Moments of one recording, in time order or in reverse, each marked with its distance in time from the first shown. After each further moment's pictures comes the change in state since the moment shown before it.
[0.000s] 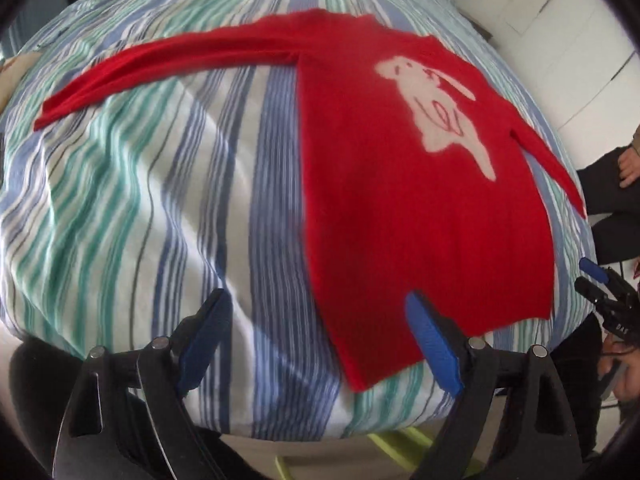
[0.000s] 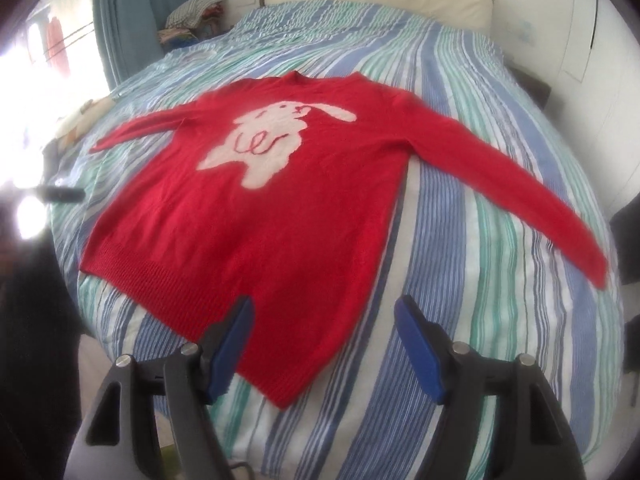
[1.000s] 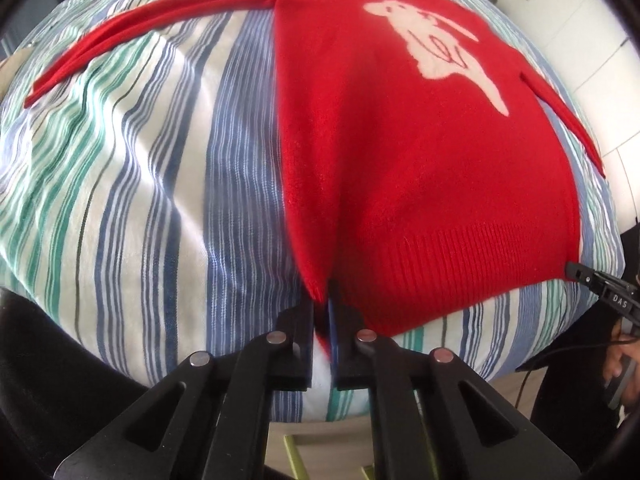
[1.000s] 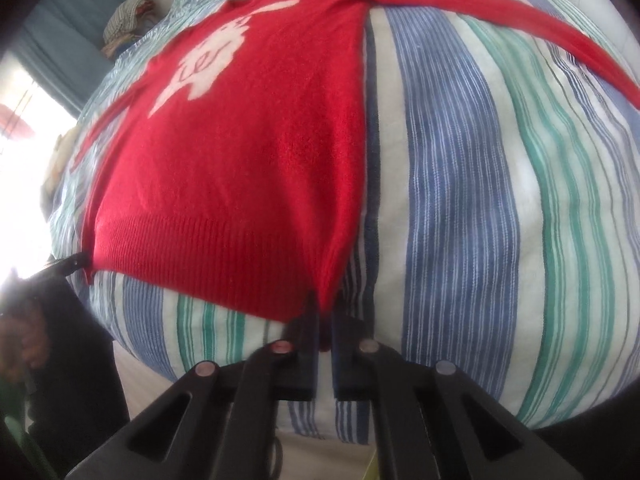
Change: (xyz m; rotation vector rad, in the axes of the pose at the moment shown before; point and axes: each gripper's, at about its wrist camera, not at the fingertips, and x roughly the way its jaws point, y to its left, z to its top) left arm 0.020 -0.021 -0.026 0.052 0.077 0.064; right arm 0.057 -0.016 -0.057 0.305 0.235 0.107
